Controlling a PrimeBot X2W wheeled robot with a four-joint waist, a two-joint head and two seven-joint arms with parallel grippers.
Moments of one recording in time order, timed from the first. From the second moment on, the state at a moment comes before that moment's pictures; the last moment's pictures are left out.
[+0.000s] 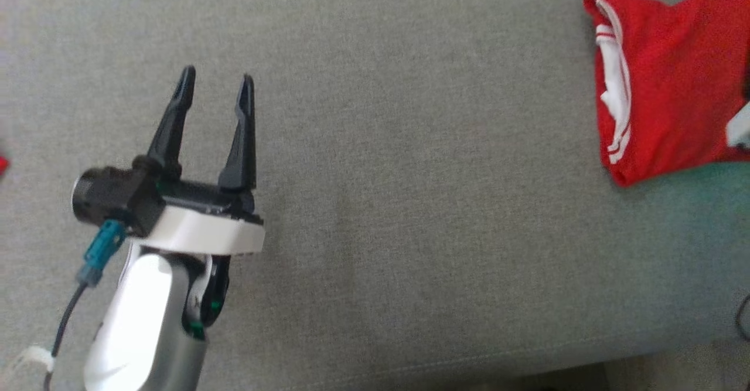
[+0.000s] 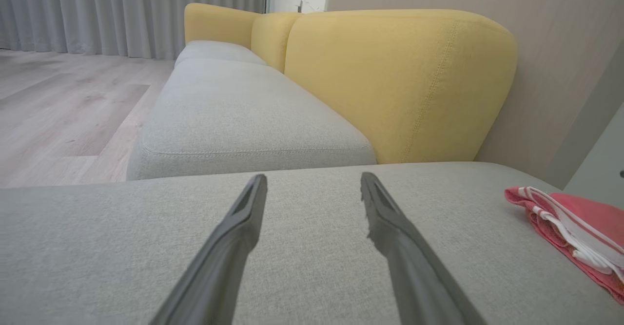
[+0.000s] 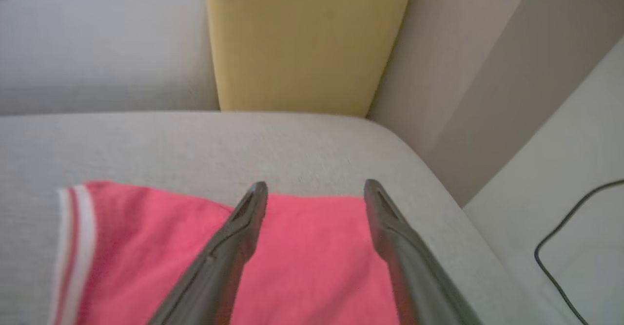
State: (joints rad) left arm -0.29 0.15 -0.27 0.01 -0.25 0.02 -0.26; right arm -0.61 -0.32 -0.20 0.51 0.08 0.12 0.09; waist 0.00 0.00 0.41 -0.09
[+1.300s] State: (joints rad) left arm 0.16 0.20 -0.18 -0.01 -0.28 0.10 -0.19; right arm 0.11 -0.05 -0.01 -0.07 0.13 0.12 0.03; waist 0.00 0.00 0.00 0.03
